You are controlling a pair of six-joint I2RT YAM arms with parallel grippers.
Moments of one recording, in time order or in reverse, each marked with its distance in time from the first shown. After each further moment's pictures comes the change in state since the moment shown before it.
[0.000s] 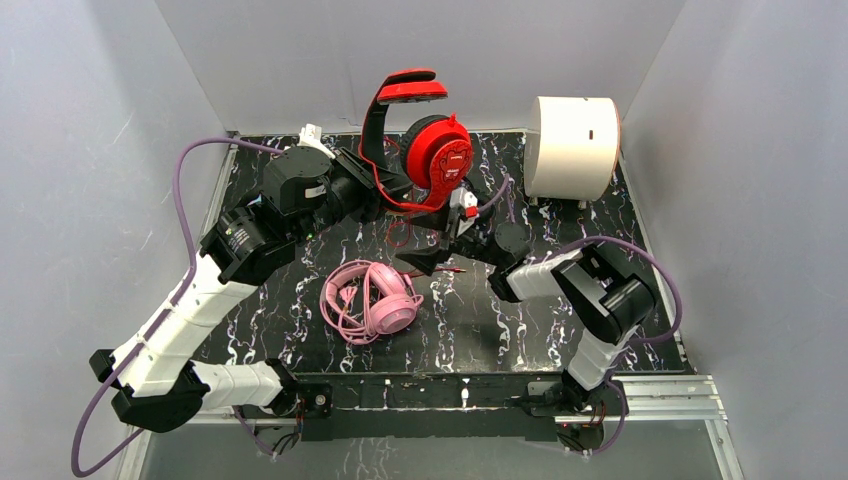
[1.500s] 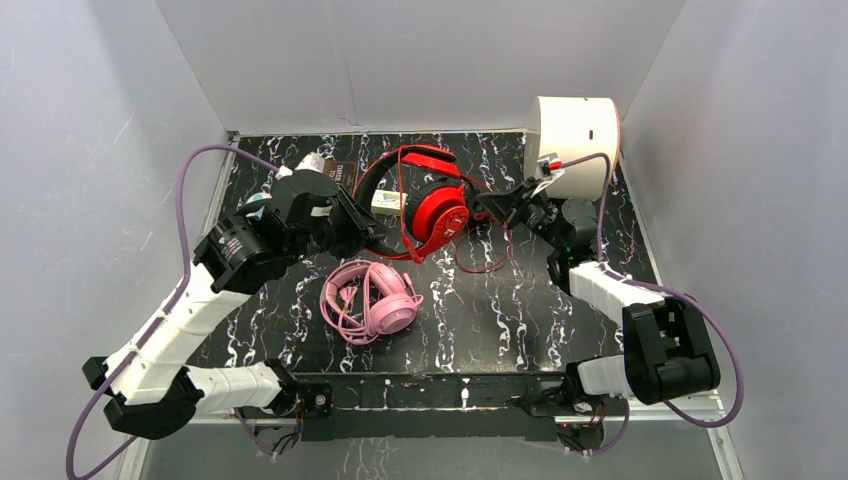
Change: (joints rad) left arm -0.001 -0.053 -0.064 -0.319 0.005 0.162; right arm -0.411 -0.389 -0.042 -0.496 0.142 0.230
